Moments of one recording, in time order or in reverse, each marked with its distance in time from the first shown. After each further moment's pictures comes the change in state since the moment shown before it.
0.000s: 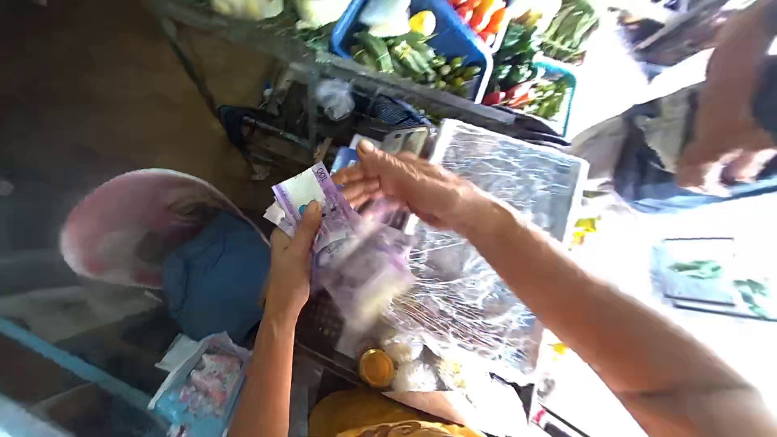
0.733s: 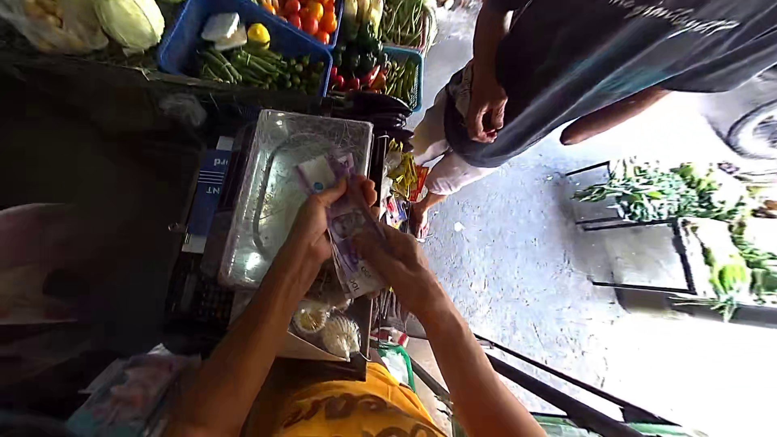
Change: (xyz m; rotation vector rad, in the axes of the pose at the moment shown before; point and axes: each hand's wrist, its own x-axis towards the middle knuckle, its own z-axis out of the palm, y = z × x) left_hand -0.070 -0.049 0.265 -0.271 -0.403 -0.678; right_hand -0.287 0.128 -0.023 0.250 0.670 0.031
